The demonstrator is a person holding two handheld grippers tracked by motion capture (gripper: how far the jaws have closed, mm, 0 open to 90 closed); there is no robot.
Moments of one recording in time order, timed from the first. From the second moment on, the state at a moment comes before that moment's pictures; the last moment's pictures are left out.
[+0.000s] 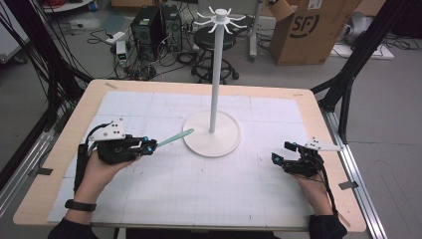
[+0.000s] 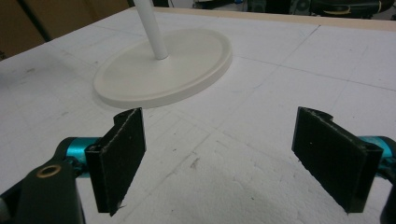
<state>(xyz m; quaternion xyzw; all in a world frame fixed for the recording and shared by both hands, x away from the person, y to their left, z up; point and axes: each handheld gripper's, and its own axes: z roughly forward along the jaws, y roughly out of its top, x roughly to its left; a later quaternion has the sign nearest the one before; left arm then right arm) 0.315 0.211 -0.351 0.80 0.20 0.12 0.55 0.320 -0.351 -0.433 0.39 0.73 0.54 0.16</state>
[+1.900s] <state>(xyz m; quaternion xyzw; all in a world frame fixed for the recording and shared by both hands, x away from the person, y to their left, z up) 0.333 0.179 -0.145 0.75 0.17 0.17 0.62 0.320 -0.352 -0.432 0.39 0.73 0.55 0.15</state>
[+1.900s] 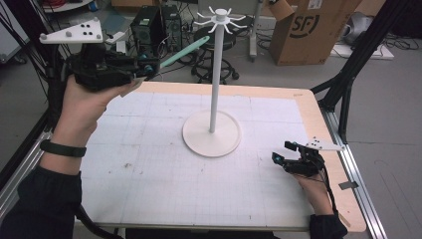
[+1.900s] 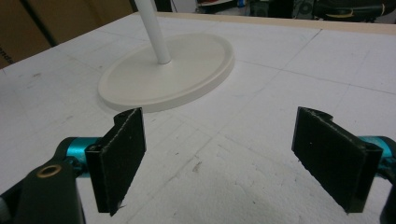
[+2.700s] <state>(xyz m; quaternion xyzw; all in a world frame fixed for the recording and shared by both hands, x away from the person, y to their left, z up) 0.342 0.173 -0.140 0.75 0.18 0.18 0.61 0.320 -0.352 -0.431 0.39 0.73 0.55 0.15</state>
